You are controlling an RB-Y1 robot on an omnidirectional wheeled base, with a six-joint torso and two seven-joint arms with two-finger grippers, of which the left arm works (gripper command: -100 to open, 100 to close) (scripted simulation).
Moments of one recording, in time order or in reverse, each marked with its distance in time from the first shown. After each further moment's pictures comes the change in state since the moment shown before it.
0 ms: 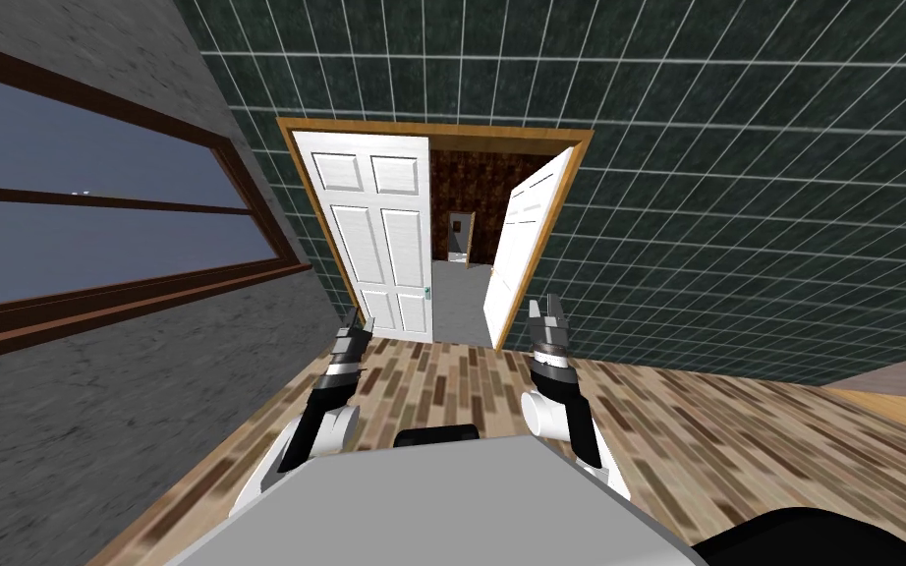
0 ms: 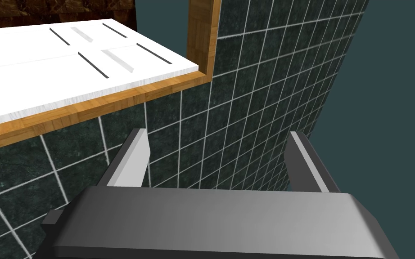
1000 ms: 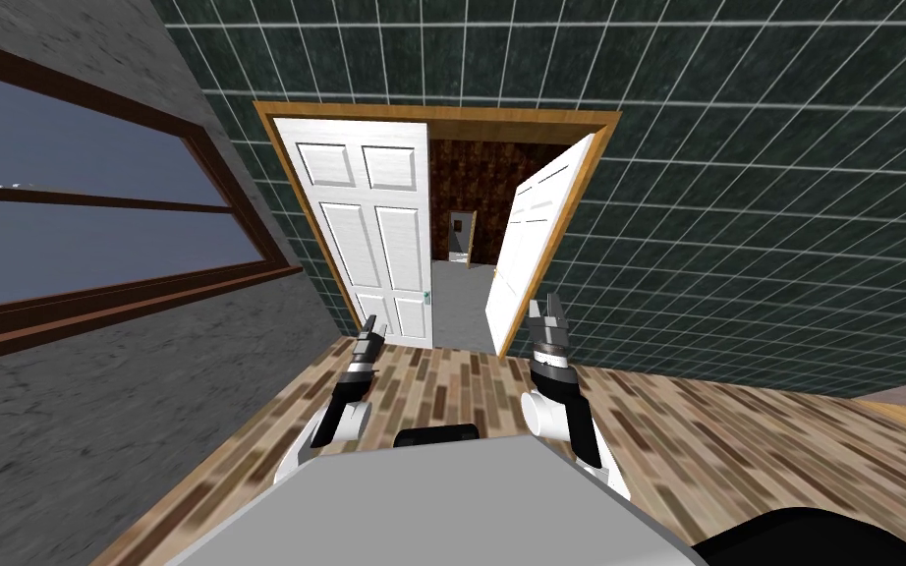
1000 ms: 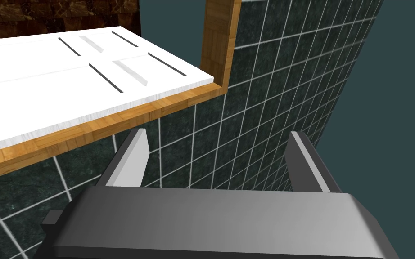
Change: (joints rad) arm -0.110 0.017 -0.025 0.264 0.003 -0.062 -0.013
